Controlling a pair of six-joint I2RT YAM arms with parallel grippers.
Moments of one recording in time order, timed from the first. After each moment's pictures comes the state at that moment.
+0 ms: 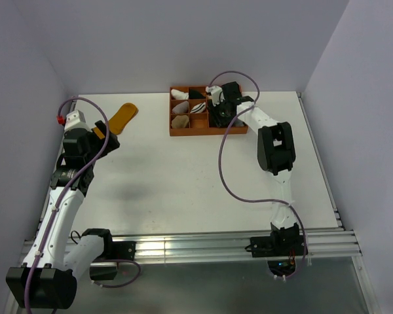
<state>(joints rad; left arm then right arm) -0.06 0.91 0.85 -0.36 -0.15 -0.47 0.28 2.32 1.94 -0.54 -0.23 -0.31</state>
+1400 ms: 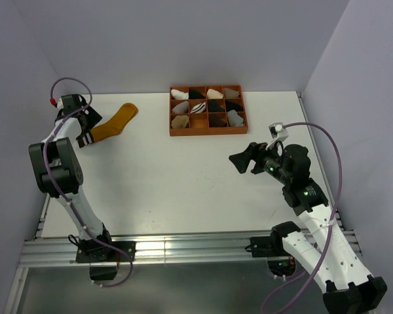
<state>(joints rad) 0.22 1.92 1.42 -0.28 -0.15 -0.58 0.28 0.67 0.70 -0.28 -0.33 0.41</state>
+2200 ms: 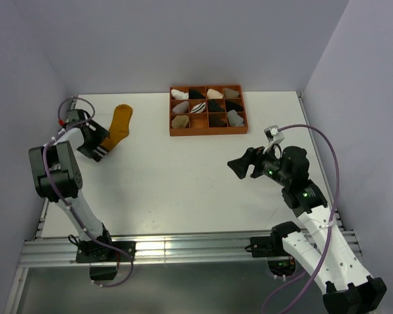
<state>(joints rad) 0.25 1.93 1.29 -0.31 0.01 -0.70 0.28 0.66 0.67 -0.30 -0.41 0.35</state>
